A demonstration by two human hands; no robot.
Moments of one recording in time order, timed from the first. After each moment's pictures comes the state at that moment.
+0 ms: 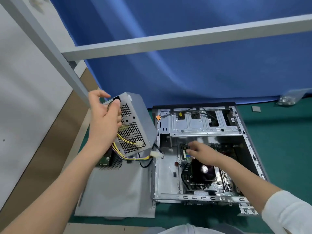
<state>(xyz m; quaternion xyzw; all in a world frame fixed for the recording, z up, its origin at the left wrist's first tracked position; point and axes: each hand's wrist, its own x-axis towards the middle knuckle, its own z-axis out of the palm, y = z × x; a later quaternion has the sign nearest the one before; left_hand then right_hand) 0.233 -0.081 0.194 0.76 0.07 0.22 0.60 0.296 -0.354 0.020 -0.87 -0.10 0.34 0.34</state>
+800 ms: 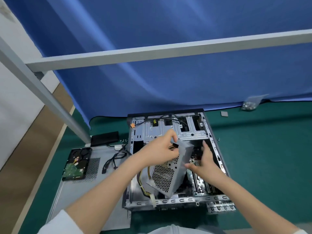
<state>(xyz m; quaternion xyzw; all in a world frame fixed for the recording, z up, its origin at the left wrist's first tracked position) 0.261 -0.241 0.131 0.89 -0.13 -0.21 0.38 0.247 -0.440 0.039 -0.86 0.04 0.20 0.46</state>
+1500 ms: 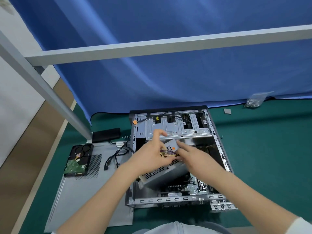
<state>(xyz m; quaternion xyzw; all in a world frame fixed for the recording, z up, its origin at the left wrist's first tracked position) 0.243 -0.211 0.105 0.90 -0.10 -0.15 0.39 0.250 -0.403 0.080 -0.94 -0.28 0.14 0.14</state>
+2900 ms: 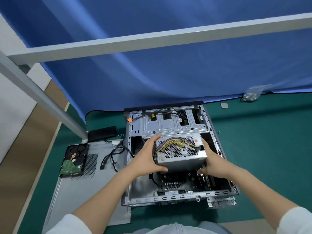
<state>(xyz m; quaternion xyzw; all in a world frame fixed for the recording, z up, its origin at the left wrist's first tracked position) 0.251 -0.198 0.033 0.89 -0.08 -0.18 0.40 0.267 -0.481 0.020 -0.88 -0.10 0.30 0.35</state>
